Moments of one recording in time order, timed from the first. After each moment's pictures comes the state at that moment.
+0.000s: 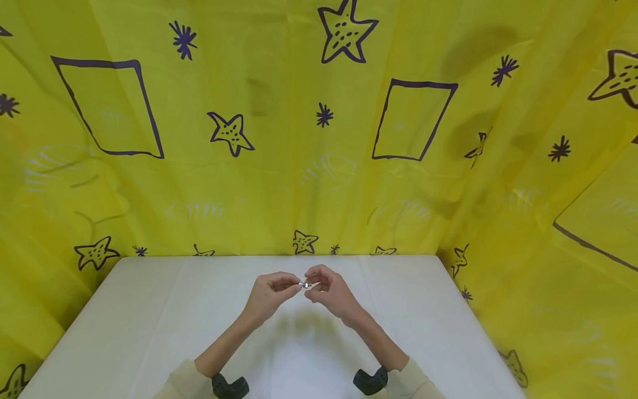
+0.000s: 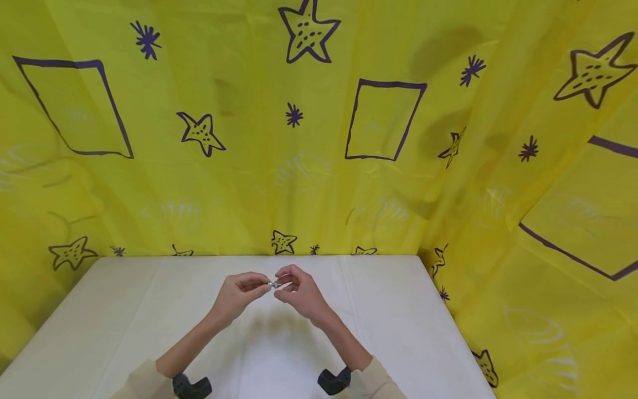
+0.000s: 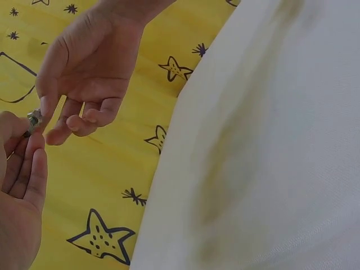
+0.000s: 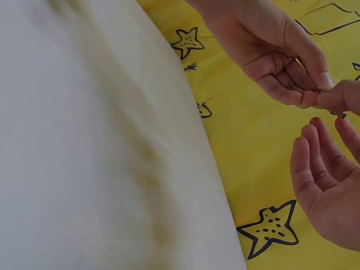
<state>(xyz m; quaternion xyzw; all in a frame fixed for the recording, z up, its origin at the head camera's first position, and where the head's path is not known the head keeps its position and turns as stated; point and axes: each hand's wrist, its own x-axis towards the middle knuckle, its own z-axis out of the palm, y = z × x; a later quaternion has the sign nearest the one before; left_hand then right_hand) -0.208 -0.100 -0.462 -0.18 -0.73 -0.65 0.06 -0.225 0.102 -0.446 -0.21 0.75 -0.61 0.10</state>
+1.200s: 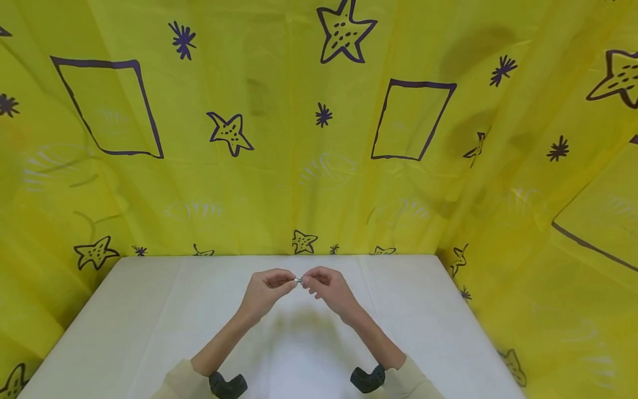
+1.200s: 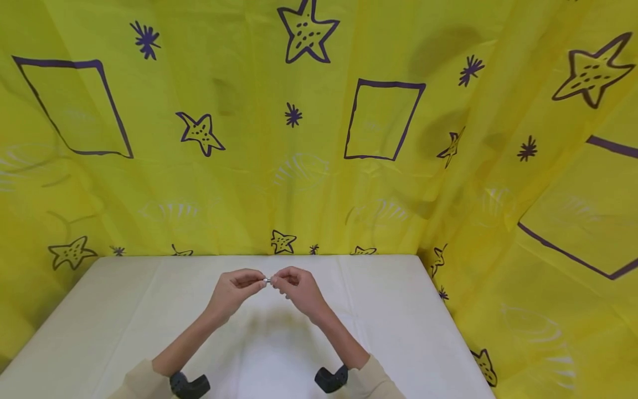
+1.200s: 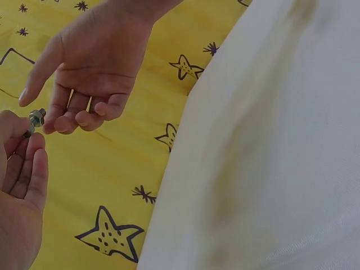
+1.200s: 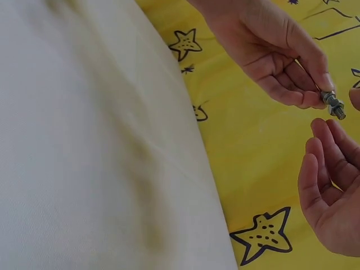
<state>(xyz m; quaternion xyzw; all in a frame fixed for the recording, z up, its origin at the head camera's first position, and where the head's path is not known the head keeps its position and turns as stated) -0.208 -0.103 -0.455 -0.15 -0.73 -0.66 0.07 -0.225 0.097 -0.441 -0.19 0.77 -0.60 0.07</state>
